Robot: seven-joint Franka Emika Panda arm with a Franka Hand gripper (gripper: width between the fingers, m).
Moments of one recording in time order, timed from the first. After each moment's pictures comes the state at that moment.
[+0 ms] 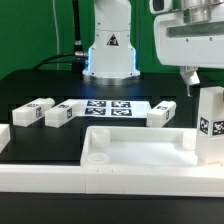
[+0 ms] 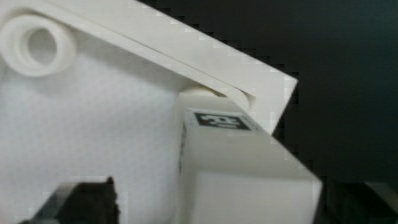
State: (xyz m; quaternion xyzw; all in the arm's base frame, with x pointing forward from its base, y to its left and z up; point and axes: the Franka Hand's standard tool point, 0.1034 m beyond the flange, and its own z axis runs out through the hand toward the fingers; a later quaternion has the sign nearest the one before) arm 0.630 0.101 0.118 -0.86 0.49 0.00 0.09
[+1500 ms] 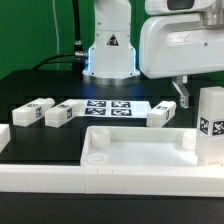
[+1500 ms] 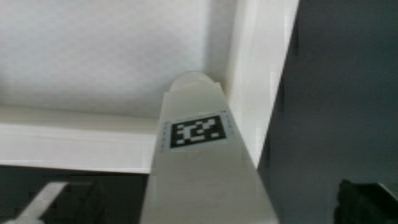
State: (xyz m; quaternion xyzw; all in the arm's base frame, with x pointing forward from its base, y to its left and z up) arm 0.631 0.103 0.115 -1.00 -0.06 -0.04 0.05
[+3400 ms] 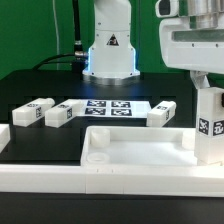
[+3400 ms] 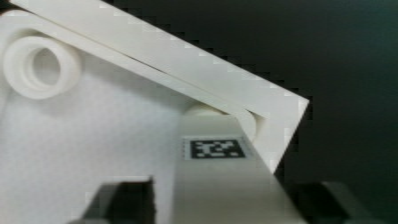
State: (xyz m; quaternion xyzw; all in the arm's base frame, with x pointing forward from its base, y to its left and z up) arm 0.627 0.107 0.113 -0.84 0.54 0.01 0.09
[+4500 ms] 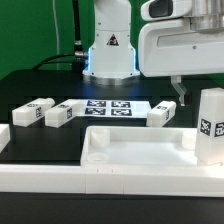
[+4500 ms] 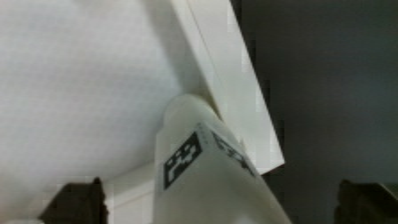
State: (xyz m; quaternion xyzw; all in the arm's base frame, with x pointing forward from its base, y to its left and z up) arm 0.627 0.107 0.113 -0.99 0.12 -0.02 0.05
